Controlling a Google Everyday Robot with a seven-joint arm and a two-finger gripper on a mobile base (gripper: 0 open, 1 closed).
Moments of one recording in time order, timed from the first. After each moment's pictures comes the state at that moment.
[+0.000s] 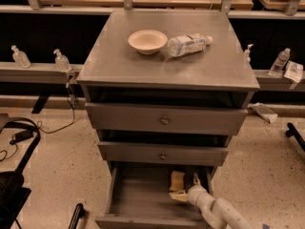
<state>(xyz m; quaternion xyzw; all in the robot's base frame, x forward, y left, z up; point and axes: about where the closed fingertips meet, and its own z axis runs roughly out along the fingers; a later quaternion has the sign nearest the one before) 0.616 -0.180 0.166 -0.26 0.81 0.13 0.51</state>
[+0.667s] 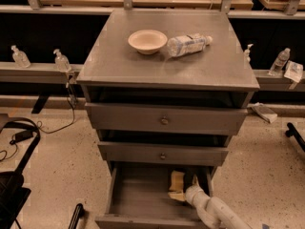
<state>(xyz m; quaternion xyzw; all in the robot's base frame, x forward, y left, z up) 0.629 -0.183 0.130 -0.24 0.84 0.09 0.48</state>
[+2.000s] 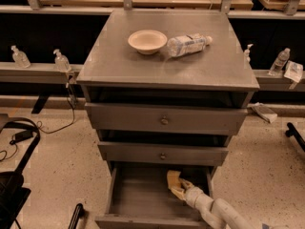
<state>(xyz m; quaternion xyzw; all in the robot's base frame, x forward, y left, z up) 0.612 -0.153 0.154 -0.26 0.79 0.21 0.51</state>
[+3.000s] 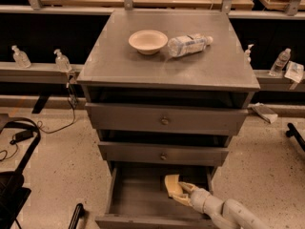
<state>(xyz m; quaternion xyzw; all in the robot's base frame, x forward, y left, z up) 0.555 -0.150 0.247 -0.35 0.74 0.22 0.52</state>
